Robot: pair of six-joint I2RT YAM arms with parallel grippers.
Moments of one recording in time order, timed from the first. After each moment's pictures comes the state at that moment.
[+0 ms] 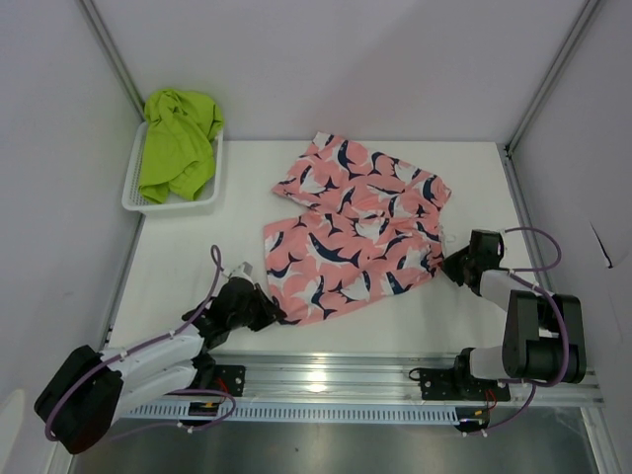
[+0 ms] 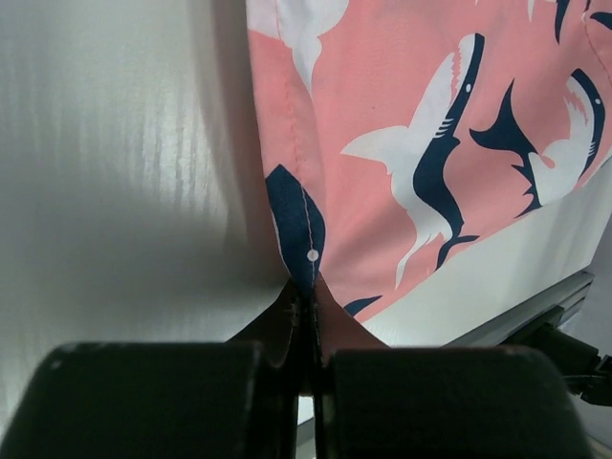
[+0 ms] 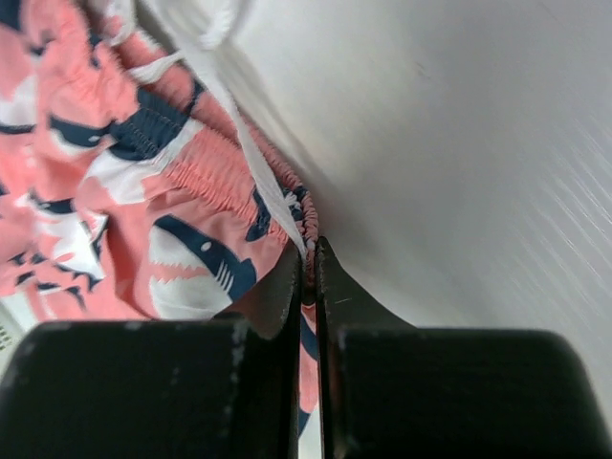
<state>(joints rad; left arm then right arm) -0.64 0.92 0.15 0.02 0.07 -1.07 -0.10 1.37 0.48 0.08 -0.07 0.90</state>
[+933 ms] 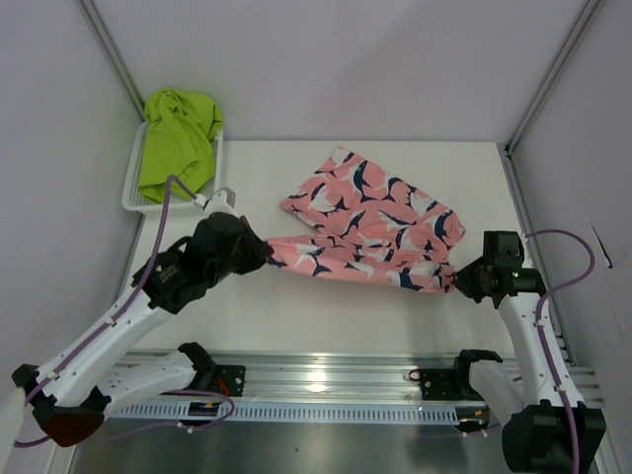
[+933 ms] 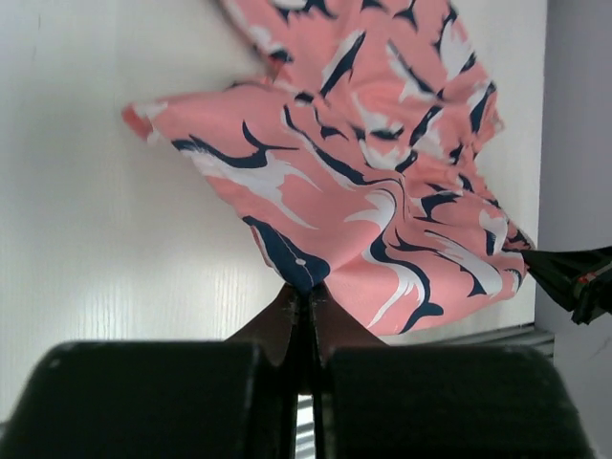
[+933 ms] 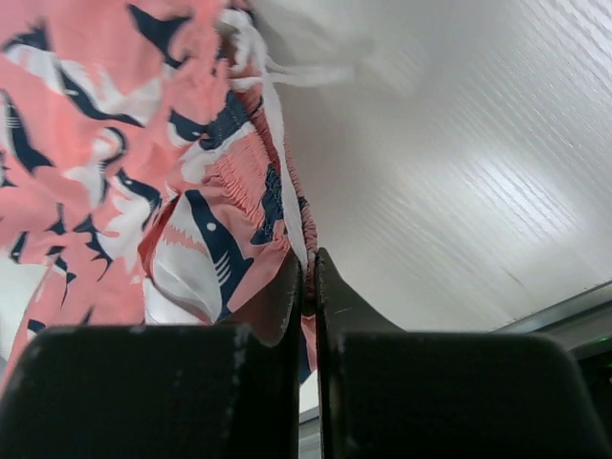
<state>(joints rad) -0.75 0.88 1.04 -0.81 -0.28 -0.92 -0.04 0.88 0.72 -0.85 0.05 0.91</state>
